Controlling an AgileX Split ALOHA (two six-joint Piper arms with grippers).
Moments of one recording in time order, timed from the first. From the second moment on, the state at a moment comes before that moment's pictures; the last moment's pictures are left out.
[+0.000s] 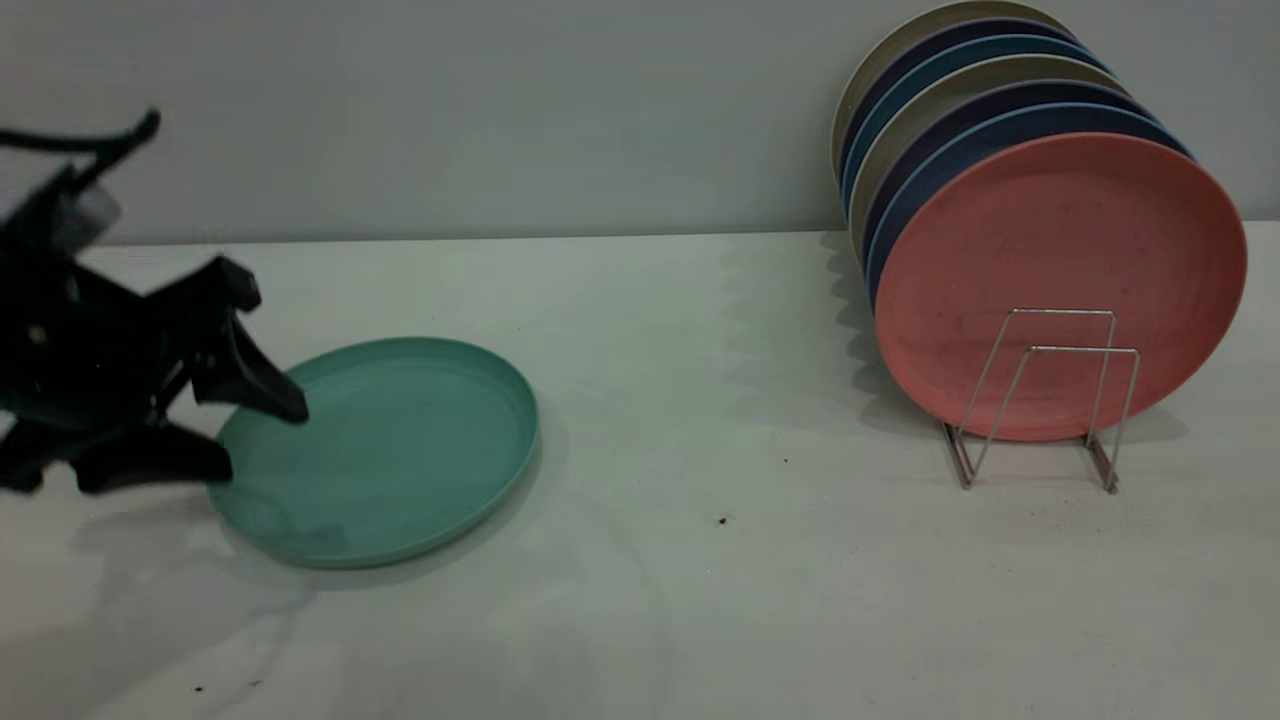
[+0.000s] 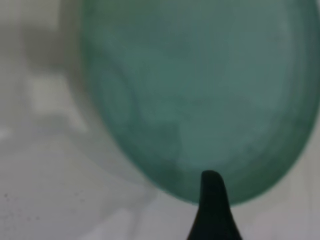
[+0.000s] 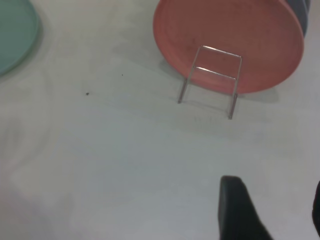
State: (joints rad) left arm 0.01 1.91 -0.68 -1.73 0.25 1.19; right arm 0.04 0.65 -0.56 0.29 0.70 -0.37
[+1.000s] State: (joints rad) left arm 0.09 2.19 -0.79 -1.77 0.32 1.28; right arm 0.04 0.65 -0.56 0.30 0.70 -0.37
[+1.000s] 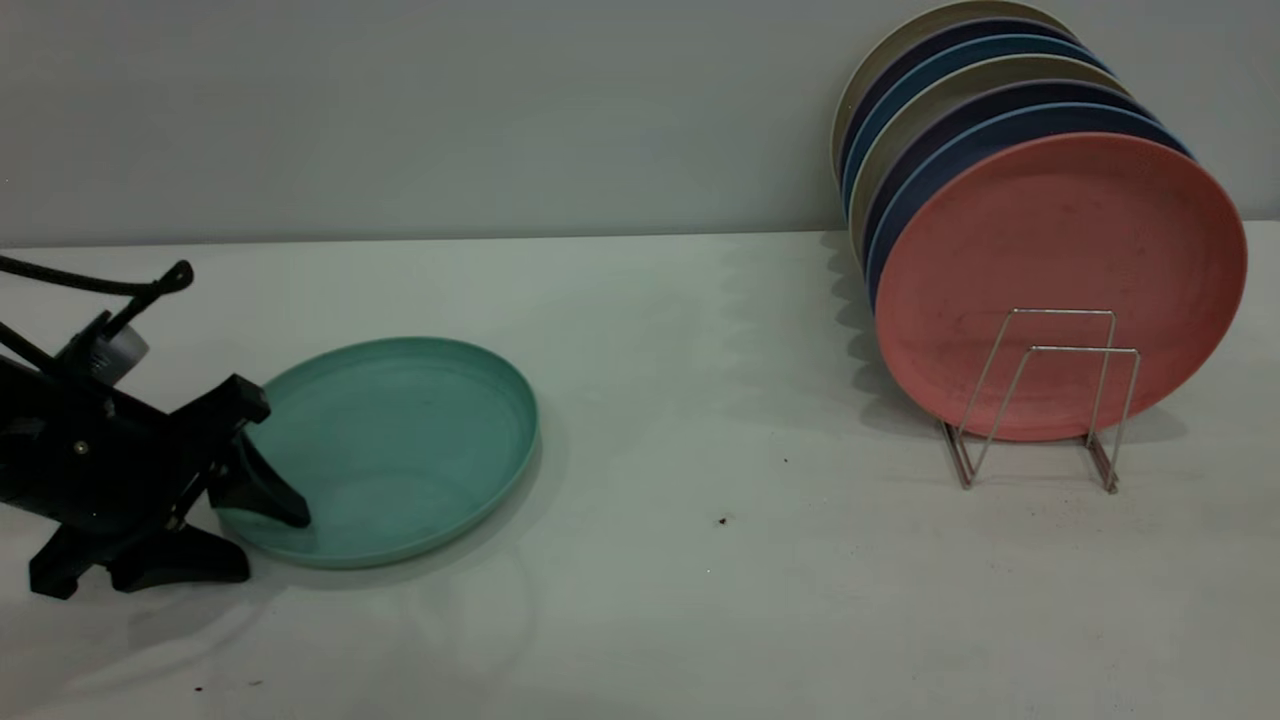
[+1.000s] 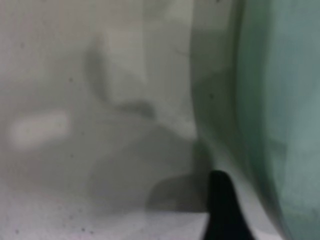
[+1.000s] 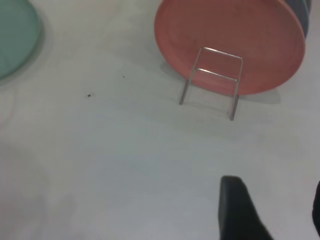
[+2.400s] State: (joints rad) left arm 0.09 1.94 -0.88 -1.63 0.55 1.55; right arm 0.04 1.21 -0.56 1.24 0.60 -1.12
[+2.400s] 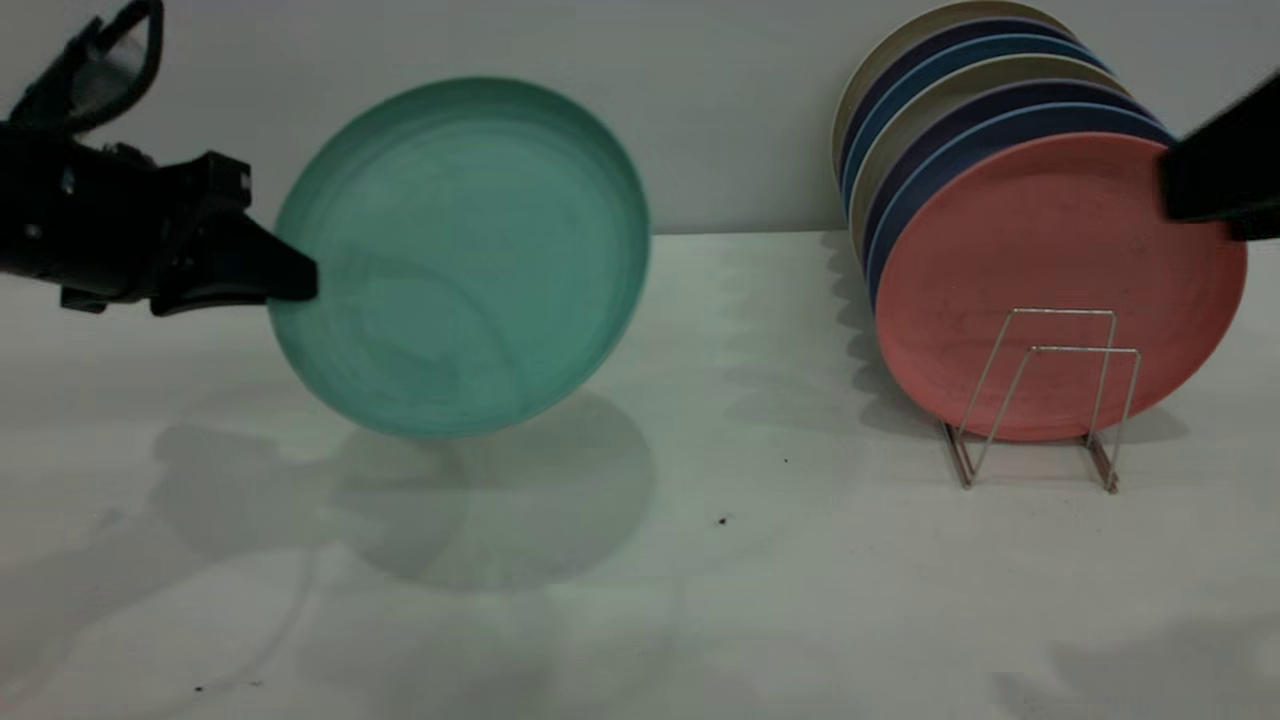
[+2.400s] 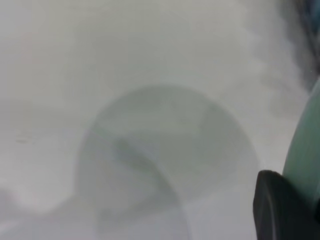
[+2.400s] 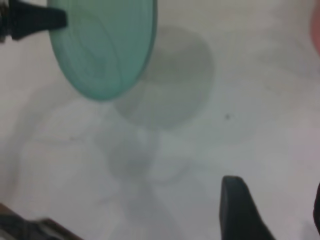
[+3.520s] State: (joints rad) left arm -0.18 1.94 -0.88 -1.65 0.57 1.50; right arm 0.15 1.76 -0.66 1.77 0.82 -1.74
